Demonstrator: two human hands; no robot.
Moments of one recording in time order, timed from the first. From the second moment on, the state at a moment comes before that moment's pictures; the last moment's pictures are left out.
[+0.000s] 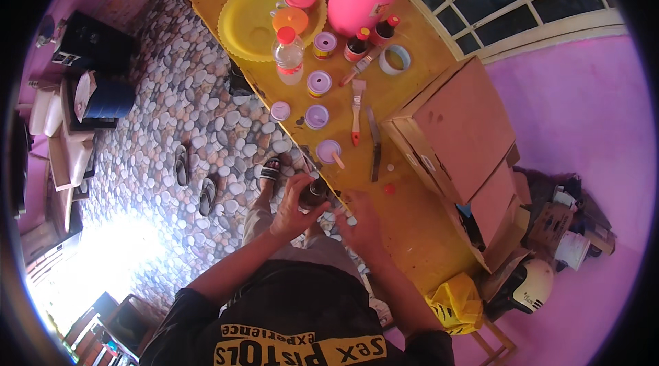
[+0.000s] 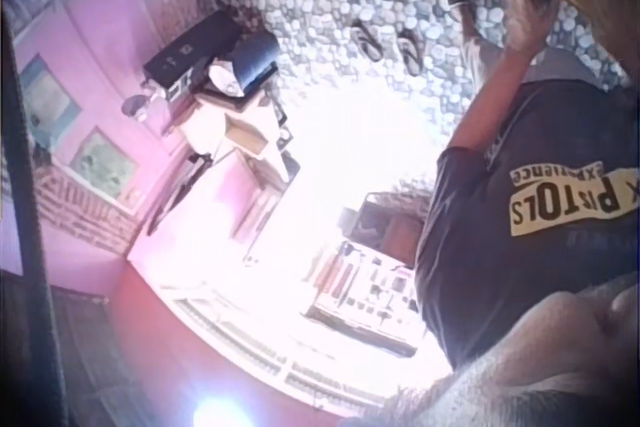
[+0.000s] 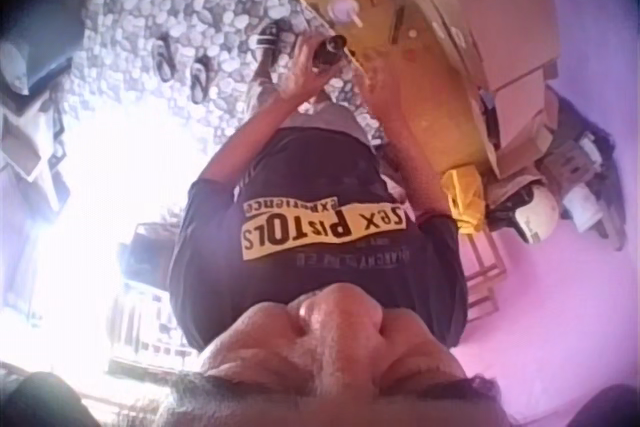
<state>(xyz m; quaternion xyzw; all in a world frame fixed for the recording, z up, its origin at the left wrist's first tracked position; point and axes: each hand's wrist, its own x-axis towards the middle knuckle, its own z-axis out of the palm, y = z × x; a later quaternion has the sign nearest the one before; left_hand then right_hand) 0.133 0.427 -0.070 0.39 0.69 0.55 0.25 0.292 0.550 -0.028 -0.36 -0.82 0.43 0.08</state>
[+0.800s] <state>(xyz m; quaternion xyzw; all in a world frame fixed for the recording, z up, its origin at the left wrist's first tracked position) 0.119 0.434 -0.115 0.41 0.74 0.46 0.26 0.226 0.516 -0.081 -0.45 -0.68 0.56 0.16</state>
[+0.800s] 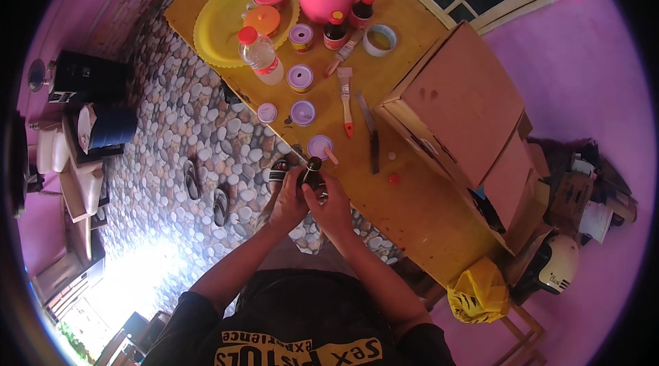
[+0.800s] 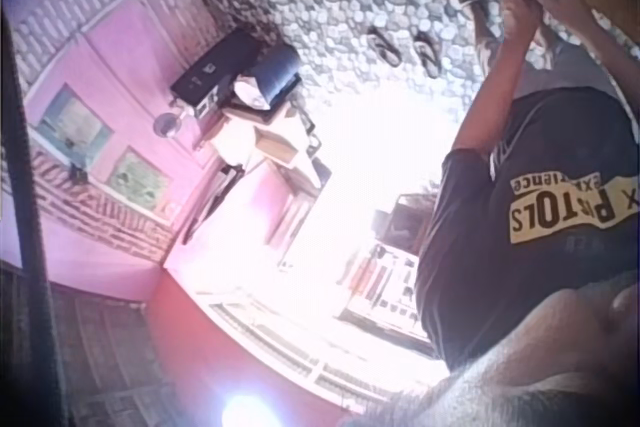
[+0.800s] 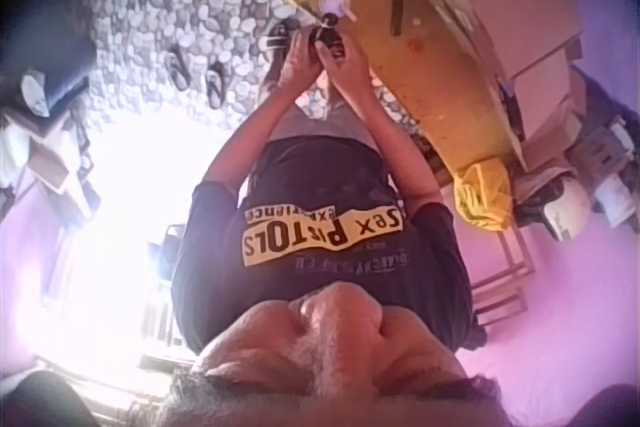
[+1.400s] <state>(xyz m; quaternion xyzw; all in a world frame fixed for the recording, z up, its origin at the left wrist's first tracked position) 0.118 0.432 -0.121 0.41 0.74 0.45 0.29 0.223 0.517 -0.085 -0.47 -0.66 0.56 0.15</state>
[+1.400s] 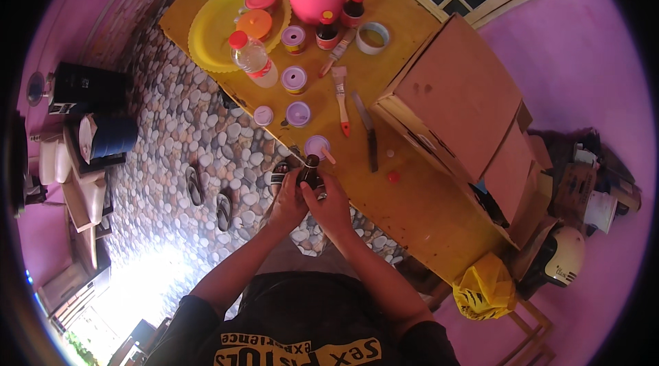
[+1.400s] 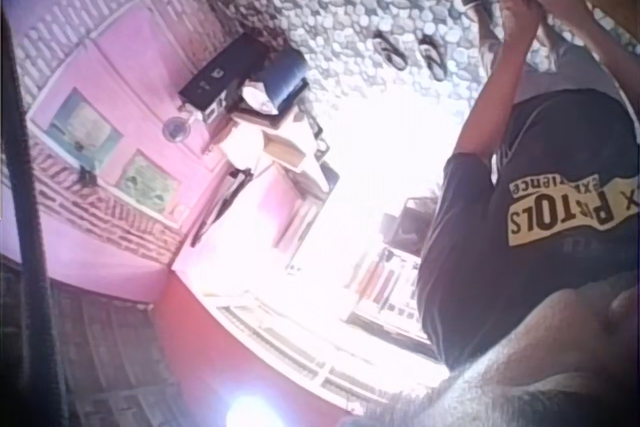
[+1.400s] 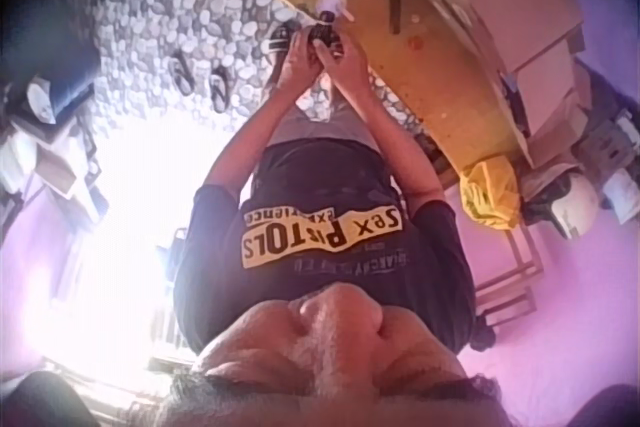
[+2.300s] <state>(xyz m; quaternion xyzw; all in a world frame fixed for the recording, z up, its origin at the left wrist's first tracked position) 0.117 0.437 -0.107 0.40 0.76 0.40 0.31 0.219 0.520 -0.078 -0.50 -0.66 0.55 0.14</state>
